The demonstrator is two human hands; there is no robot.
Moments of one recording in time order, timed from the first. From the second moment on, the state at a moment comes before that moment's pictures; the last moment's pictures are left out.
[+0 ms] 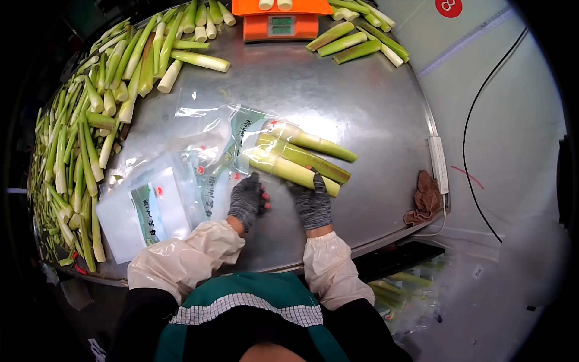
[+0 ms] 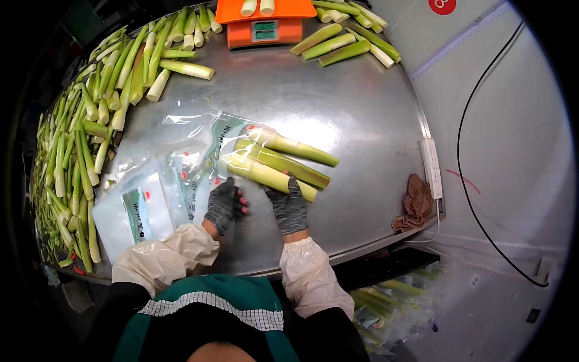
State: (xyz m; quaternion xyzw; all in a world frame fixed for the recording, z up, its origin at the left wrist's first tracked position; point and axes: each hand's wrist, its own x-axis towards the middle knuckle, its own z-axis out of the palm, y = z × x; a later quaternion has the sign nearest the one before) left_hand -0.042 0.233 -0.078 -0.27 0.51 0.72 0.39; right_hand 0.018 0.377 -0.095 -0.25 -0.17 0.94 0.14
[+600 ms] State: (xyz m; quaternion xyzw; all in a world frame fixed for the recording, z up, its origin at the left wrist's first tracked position) left_hand -0.044 0.245 -0.076 -0.22 0.45 0.73 0.46; right_hand 0.009 0.478 -0.008 -0.26 -0.81 0.52 0.10
